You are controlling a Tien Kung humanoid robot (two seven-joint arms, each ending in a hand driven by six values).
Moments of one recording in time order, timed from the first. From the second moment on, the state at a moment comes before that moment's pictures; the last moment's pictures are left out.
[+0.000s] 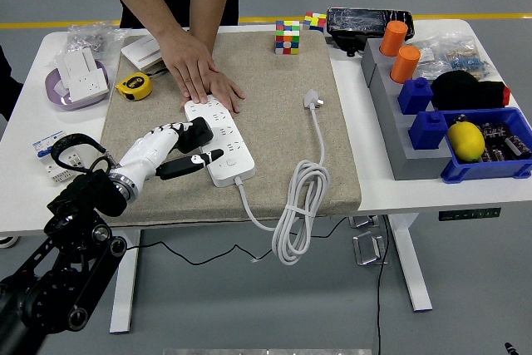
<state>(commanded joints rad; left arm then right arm) -0.21 0.03 -1.30 -1.36 2.27 -0.18 0.18 0.21 -0.26 0.15 0.39 -0.07 -0.47 -0.19</state>
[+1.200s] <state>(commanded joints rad) -0.30 0.04 -1.18 -1.27 2.27 -0.18 0.15 0.21 -0.26 0.15 0.39 -0.06 -0.47 -0.19</state>
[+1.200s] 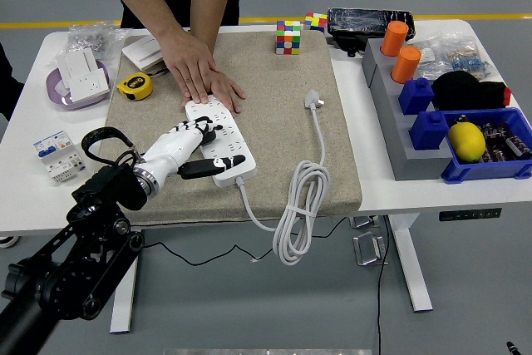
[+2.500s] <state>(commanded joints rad) -0.18 0.10 -1.06 -1.78 2.27 -0.44 0.20 0.20 -0.26 0.15 0.39 -0.06 -0.47 -0.19</state>
